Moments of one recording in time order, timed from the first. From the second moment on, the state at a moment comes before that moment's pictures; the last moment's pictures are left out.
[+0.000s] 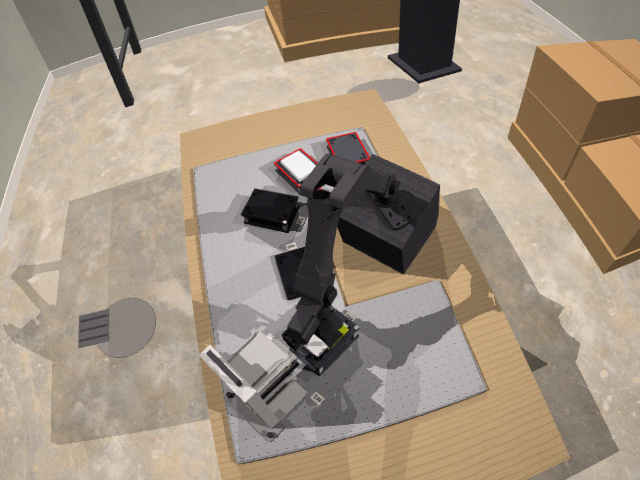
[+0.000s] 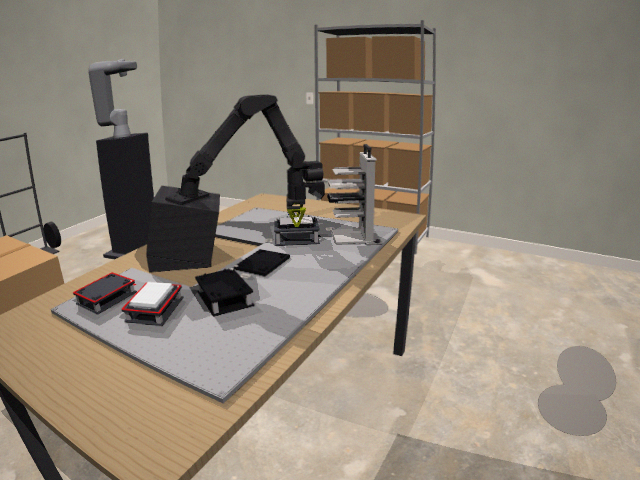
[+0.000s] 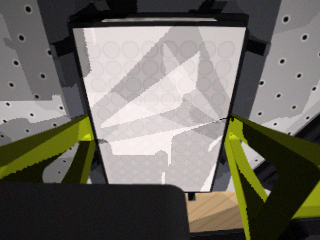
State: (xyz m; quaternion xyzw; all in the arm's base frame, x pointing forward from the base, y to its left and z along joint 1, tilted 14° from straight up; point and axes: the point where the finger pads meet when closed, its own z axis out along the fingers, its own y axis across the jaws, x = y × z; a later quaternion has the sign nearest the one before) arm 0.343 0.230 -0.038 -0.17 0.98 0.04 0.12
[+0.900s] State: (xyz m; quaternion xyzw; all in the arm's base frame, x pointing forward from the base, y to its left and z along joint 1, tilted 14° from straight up) arm 0.338 0.227 -0.019 -0.17 0.98 0.04 0.12
